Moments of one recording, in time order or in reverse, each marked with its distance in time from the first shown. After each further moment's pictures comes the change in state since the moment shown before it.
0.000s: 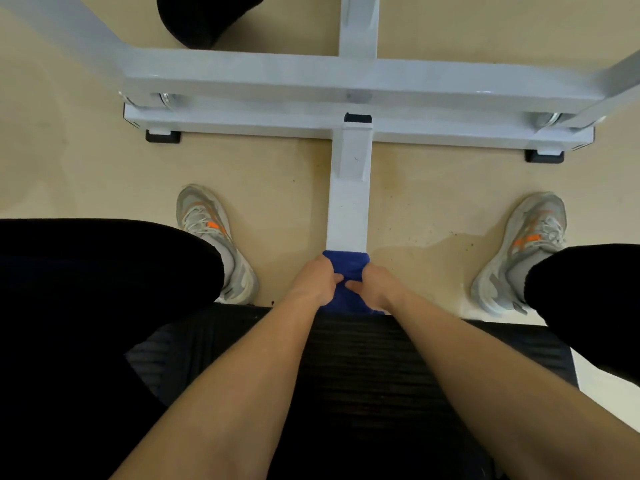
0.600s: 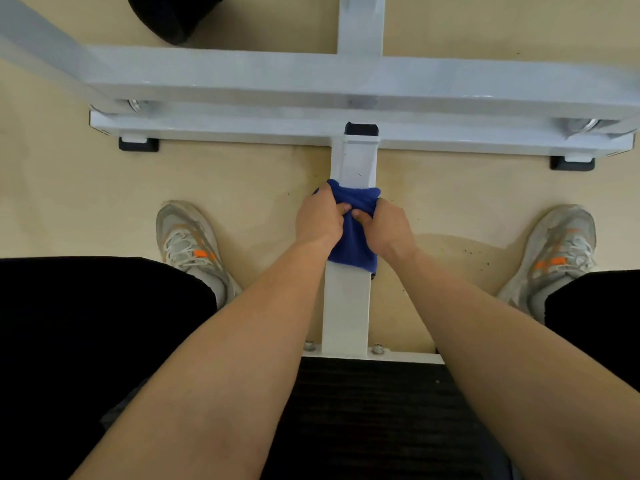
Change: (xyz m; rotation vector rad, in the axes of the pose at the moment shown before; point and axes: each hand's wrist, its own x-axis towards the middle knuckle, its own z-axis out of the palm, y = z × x) left_hand 0.087 0.067 -0.085 -0.191 0.377 0.174; right_hand 0.064 -0.035 -0.100 0.309 0.482 -0.144
